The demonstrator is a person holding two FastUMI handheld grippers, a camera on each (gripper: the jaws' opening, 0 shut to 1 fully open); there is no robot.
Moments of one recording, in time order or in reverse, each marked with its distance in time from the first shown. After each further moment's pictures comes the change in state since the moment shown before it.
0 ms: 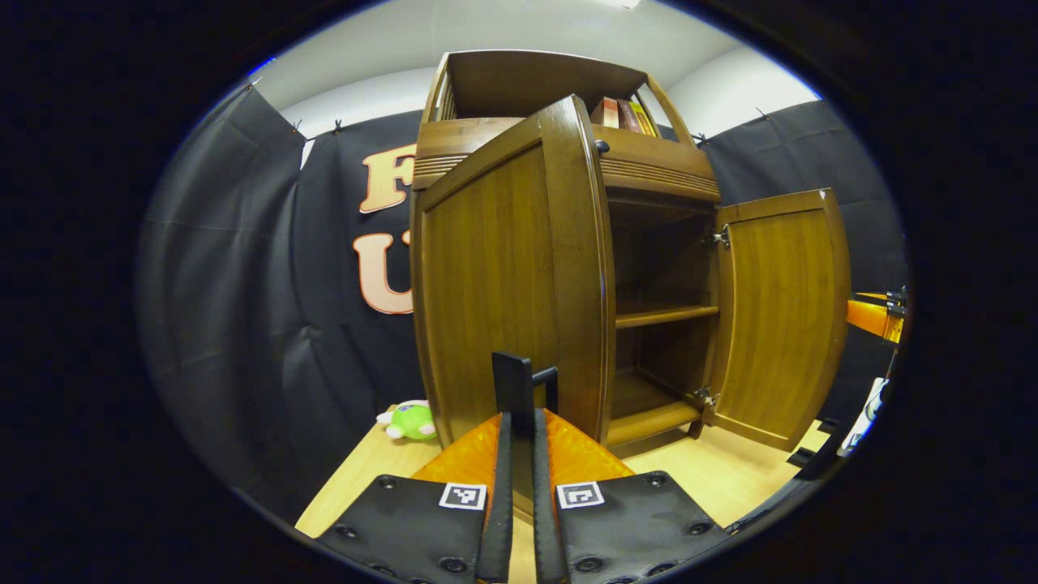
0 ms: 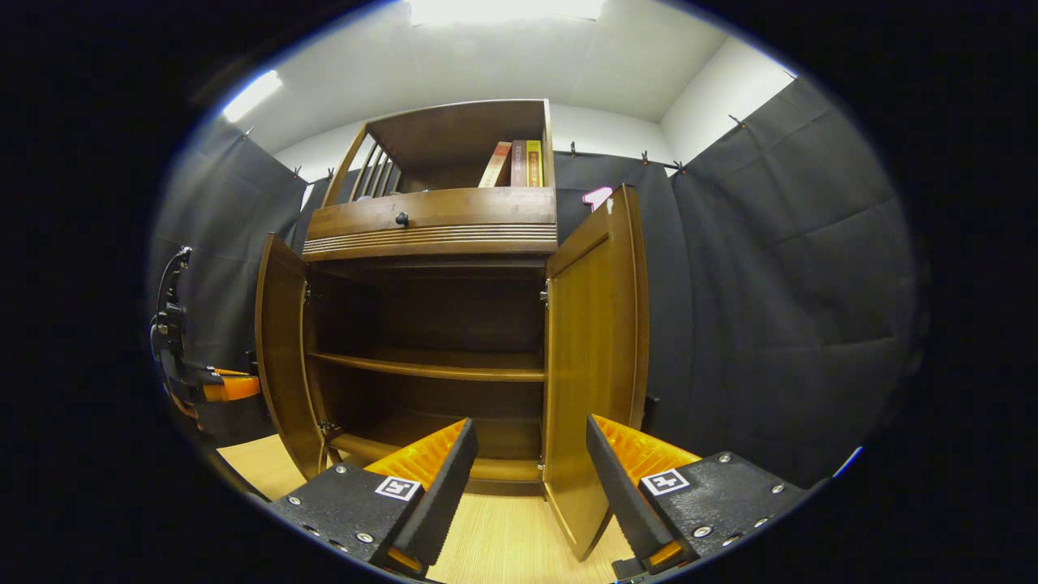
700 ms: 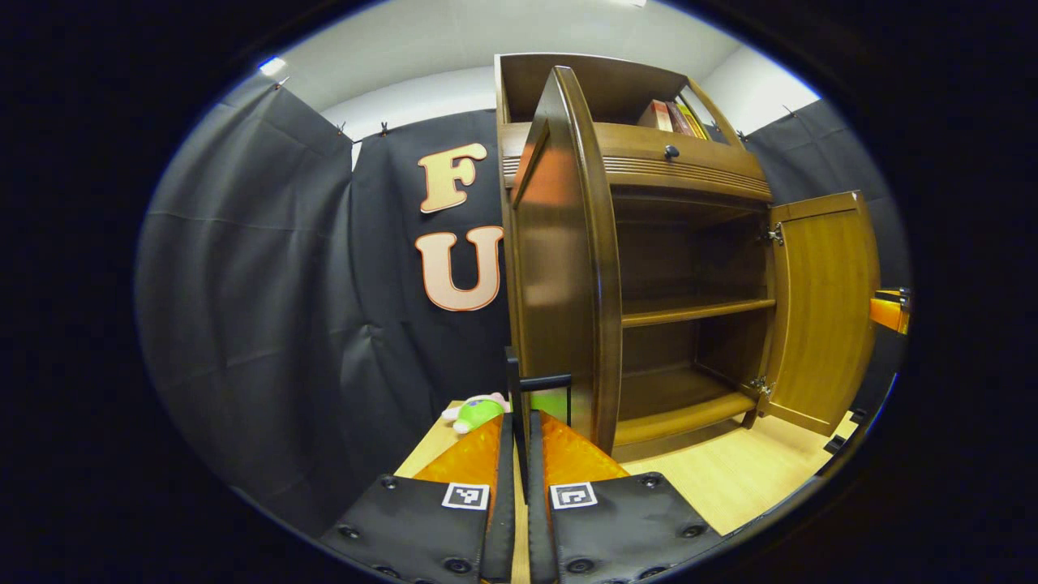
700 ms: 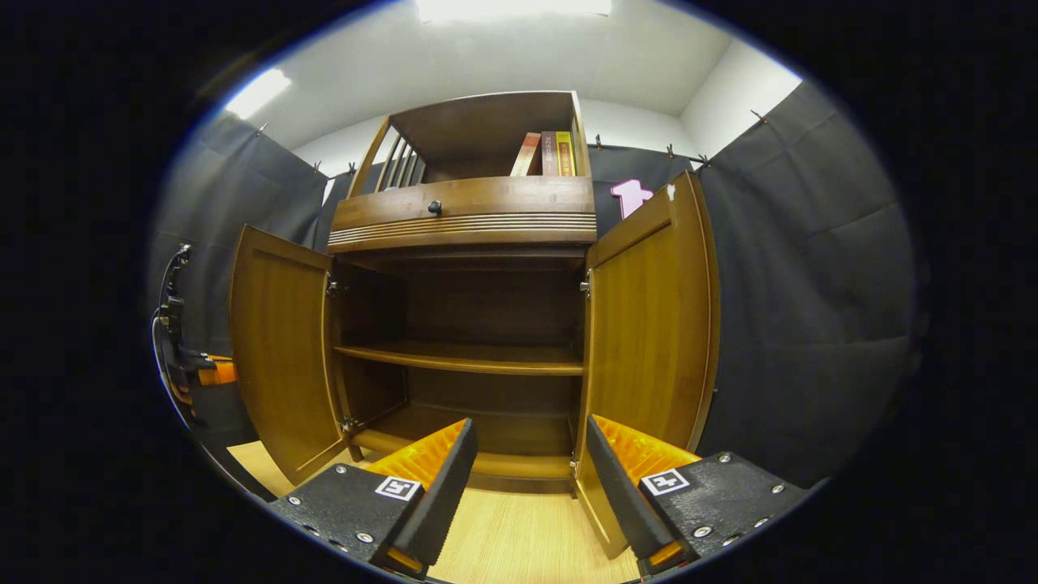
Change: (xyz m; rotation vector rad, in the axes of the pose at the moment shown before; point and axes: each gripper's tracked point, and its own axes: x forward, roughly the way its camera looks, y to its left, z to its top) left arm -0.026 0.091 -0.002 0.004 -0.017 0.148; right arm 0.013 0.042 -0.013 -0.005 0.029 0.076
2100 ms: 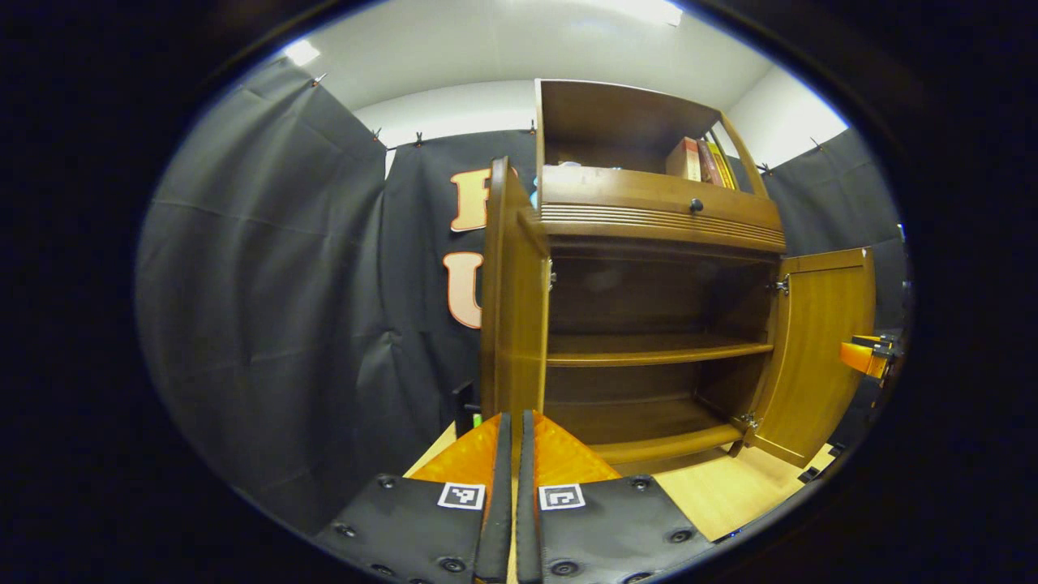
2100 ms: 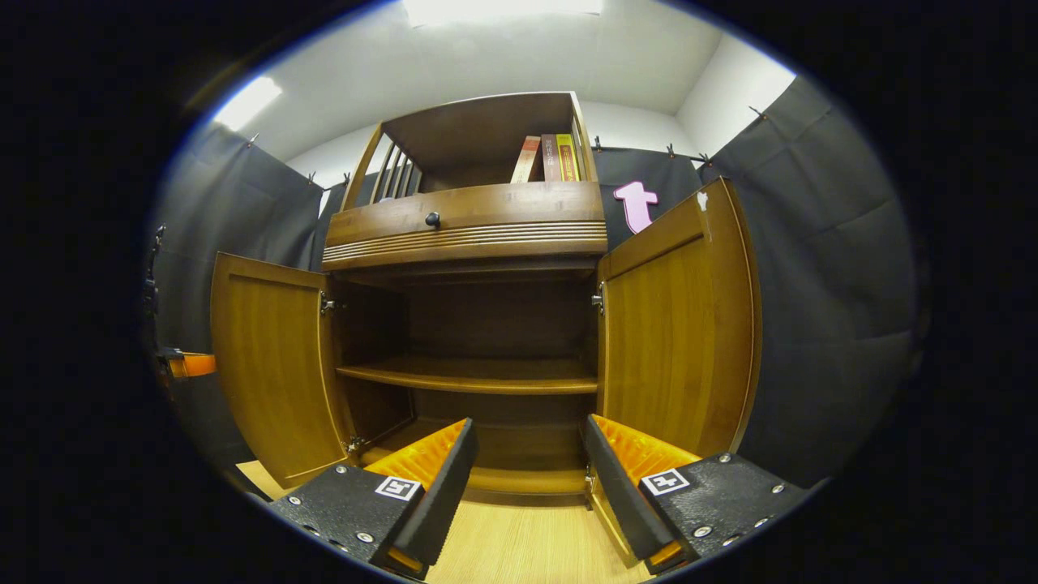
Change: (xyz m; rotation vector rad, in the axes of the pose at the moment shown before) left arm -0.045 -0.003 0.070 -0.075 -0.070 0.045; right arm 0.030 0.008 0.029 0.042 -0.033 0.004
